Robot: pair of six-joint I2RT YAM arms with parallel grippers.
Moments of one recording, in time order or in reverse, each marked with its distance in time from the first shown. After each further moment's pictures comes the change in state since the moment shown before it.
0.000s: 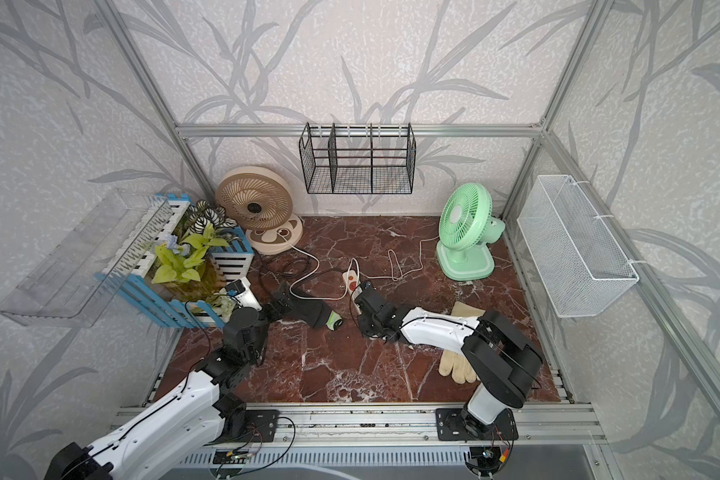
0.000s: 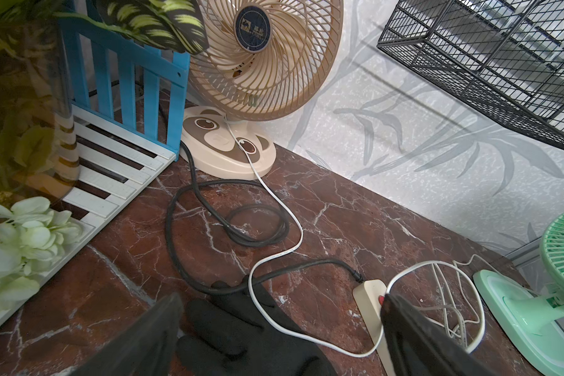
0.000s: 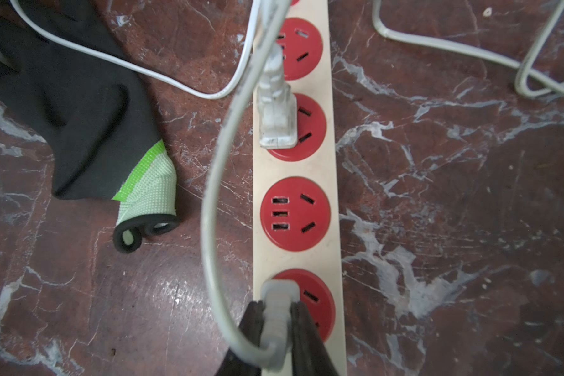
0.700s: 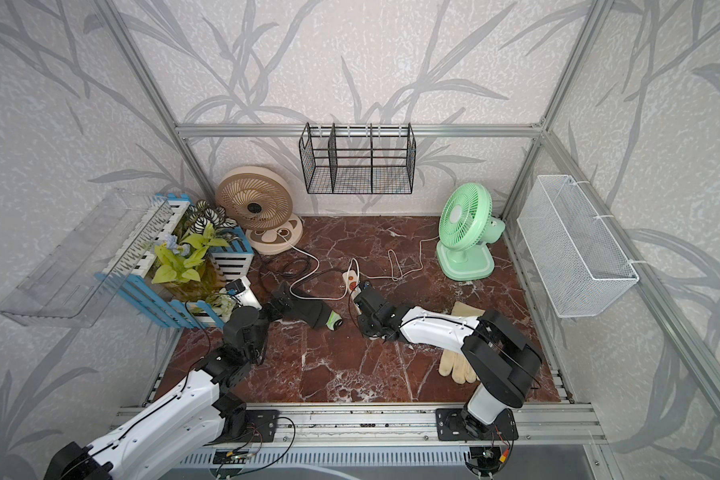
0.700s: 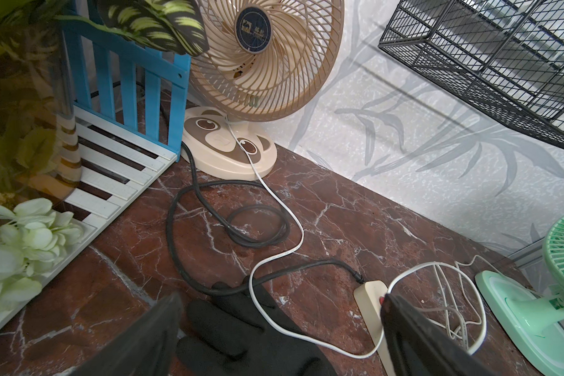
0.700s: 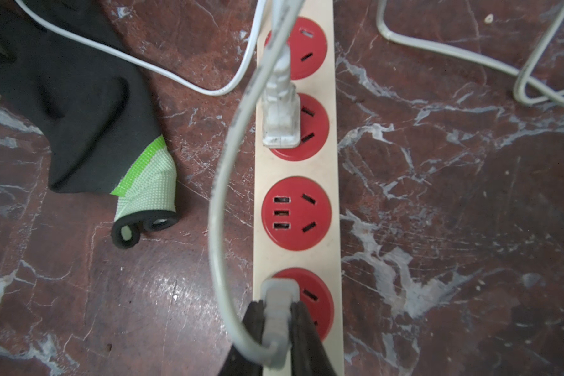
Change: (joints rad) left arm 0.000 -0.001 0.011 -0.015 -0.010 0.000; right arm 0.000 0.005 0.007 -0.014 0.003 -0.025
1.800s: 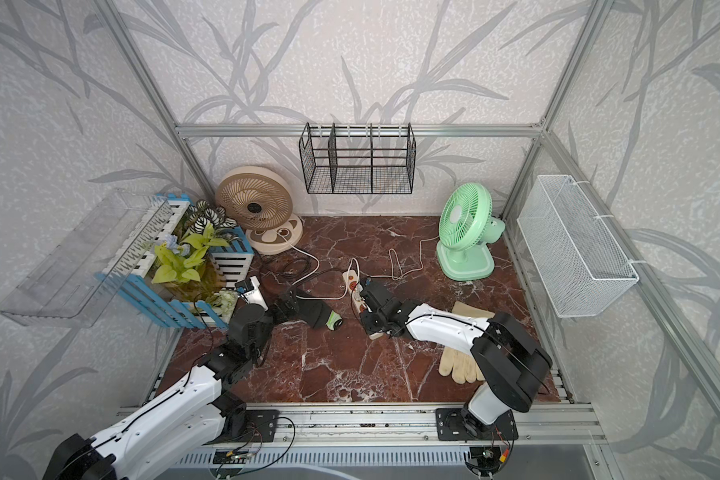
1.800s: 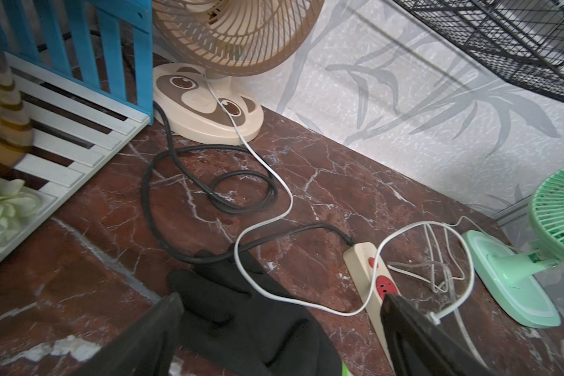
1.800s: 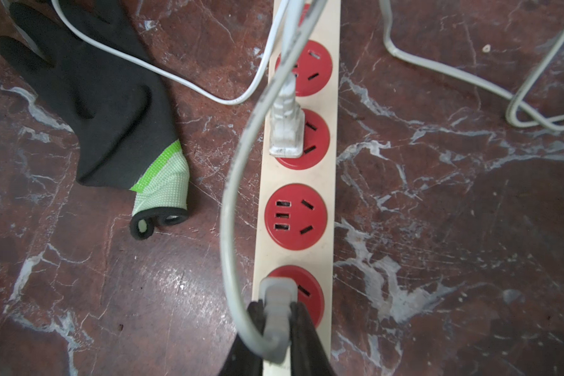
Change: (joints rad) left arm -0.008 0.038 0.005 -0.061 0.081 -0.026; right arm -0.043 -0.067 0.016 -0.026 -0.063 -0.103
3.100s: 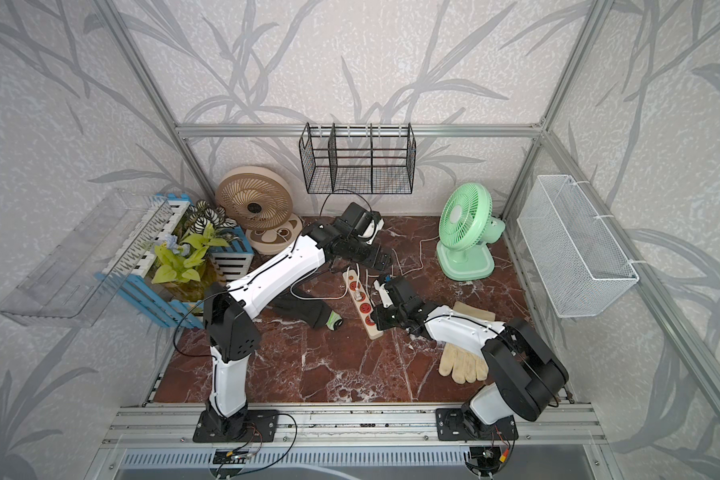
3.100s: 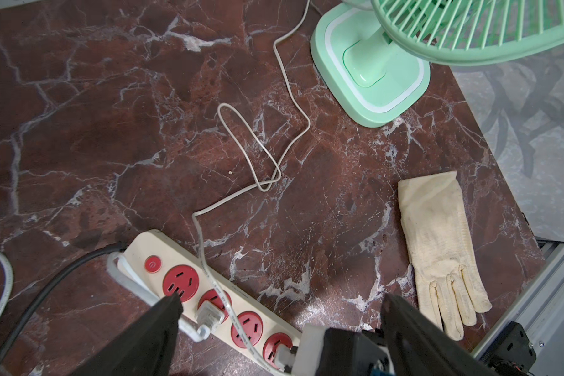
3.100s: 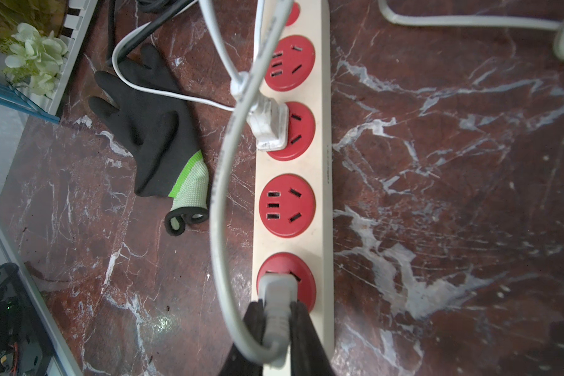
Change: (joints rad) left arm -0.220 1.181 1.669 -1.048 0.535 0.278; right arm -0.170 -0.078 -0.134 0.169 -0.306 0.076
